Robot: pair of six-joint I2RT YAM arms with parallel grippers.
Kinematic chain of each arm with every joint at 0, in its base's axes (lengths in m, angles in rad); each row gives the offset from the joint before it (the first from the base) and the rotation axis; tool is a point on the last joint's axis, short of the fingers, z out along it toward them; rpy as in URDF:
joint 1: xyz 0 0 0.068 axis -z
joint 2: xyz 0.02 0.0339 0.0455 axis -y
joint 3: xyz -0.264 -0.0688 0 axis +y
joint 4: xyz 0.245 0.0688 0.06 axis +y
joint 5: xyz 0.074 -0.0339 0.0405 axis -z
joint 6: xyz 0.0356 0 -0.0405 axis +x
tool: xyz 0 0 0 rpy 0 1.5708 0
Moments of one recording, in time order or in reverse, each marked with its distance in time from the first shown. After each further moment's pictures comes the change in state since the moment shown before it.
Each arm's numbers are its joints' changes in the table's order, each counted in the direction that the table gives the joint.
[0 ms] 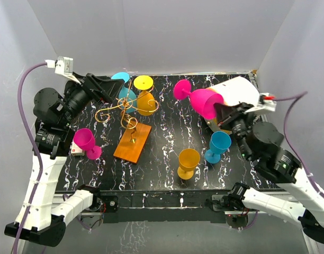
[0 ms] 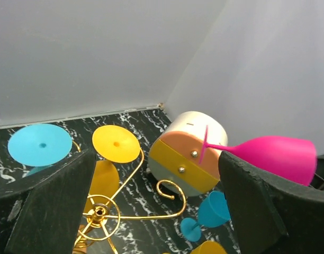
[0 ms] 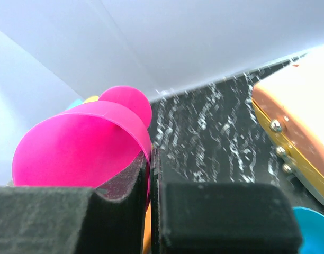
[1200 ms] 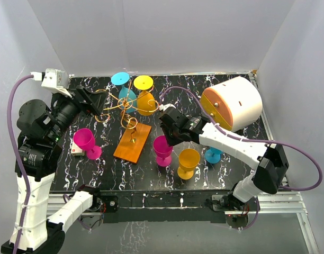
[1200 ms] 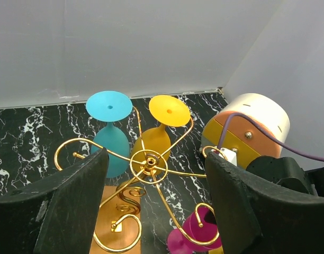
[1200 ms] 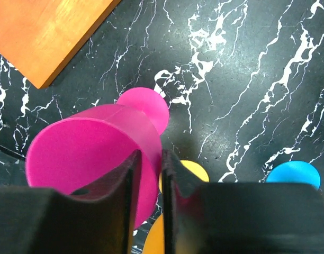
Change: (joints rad) left arm 0.000 0.100 -0.087 0.326 -0.198 0.170; right arm 0.004 -0.776 -0.175 0.372 -0.539 -0.134
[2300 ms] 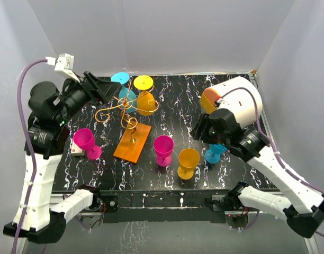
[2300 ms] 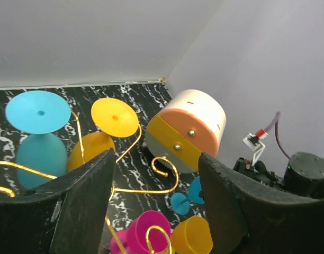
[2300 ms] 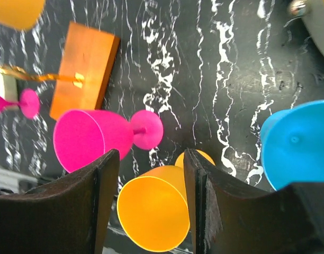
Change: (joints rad) left arm 0.000 -0.166 -0.048 -0.105 0.197 -0.249; right arm 0.224 0.597 0.247 0.005 0.058 0.358
